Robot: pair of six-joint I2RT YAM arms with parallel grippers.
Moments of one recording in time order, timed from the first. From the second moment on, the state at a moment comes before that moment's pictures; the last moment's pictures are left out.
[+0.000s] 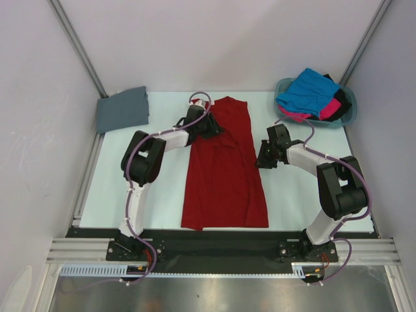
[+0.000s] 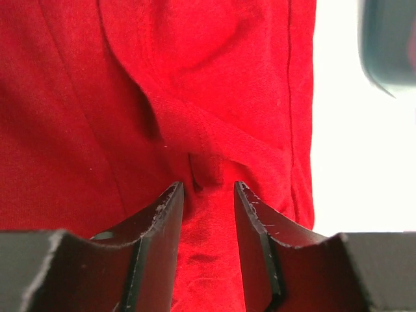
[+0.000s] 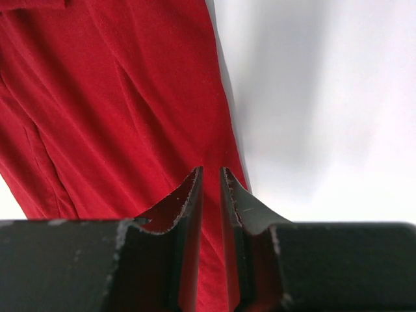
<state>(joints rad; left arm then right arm) -0.45 2.25 1.52 0.13 0.21 -0.75 0.31 1.68 0.98 -0.31 -0.14 0.57</state>
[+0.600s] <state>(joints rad) -0.46 2.17 1.52 0.13 0.21 -0.76 0.31 1.68 0.98 -0.31 -0.15 0.57</state>
